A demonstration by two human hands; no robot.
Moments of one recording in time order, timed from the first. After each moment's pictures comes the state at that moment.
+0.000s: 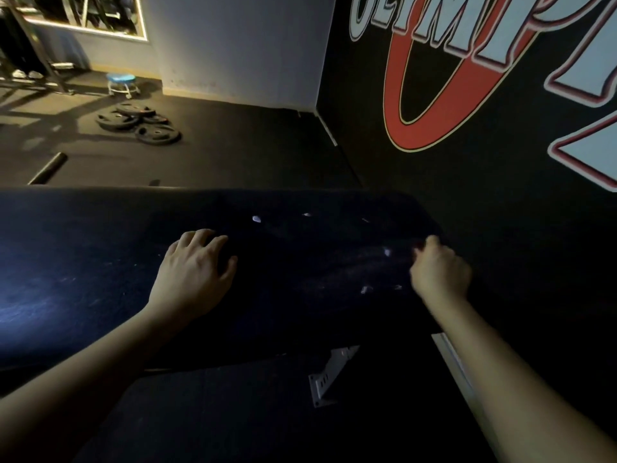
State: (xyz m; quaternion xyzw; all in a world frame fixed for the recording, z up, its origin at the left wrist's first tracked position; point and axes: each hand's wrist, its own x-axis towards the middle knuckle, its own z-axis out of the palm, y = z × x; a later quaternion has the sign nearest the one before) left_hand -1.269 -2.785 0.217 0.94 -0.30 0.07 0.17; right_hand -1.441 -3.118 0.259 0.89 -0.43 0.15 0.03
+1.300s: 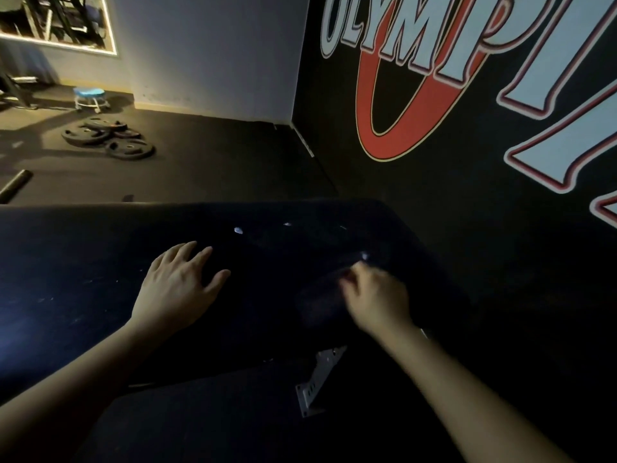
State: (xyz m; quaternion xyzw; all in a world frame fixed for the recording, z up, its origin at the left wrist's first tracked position) left_hand -1.264 -2.782 0.214 0.94 -0.29 0.02 0.15; right_hand -1.460 -3.038 0.254 0.95 -0.28 0.14 -0.05
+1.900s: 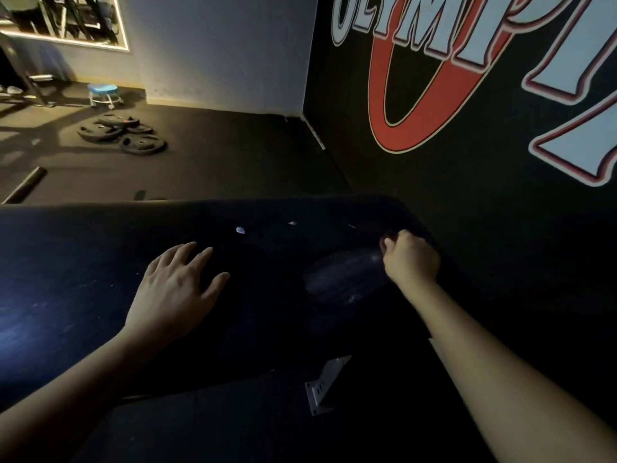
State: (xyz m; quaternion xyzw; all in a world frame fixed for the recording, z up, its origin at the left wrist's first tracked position) left_hand -1.262 -2.785 0.210 0.94 -0.29 0.03 0.15; right_hand -1.411 -3.116 0.275 0.89 -0.44 0.13 -0.02
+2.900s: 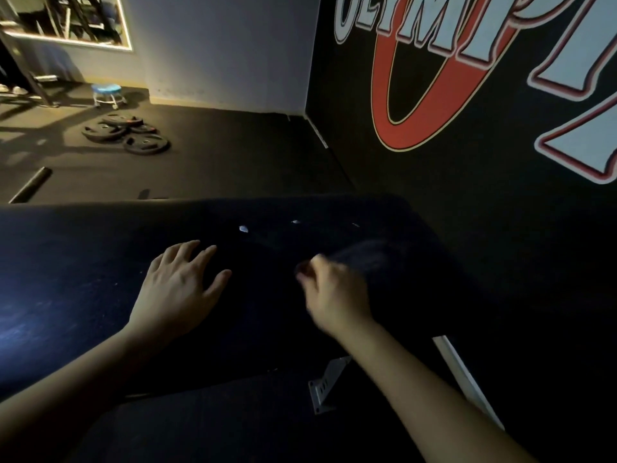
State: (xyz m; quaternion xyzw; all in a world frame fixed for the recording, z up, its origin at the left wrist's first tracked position) left_hand -1.259 -2.784 0.210 0.94 -0.30 0.03 0.15; right_hand -1.405 -3.005 0.244 0.96 -0.20 0.13 -0.13
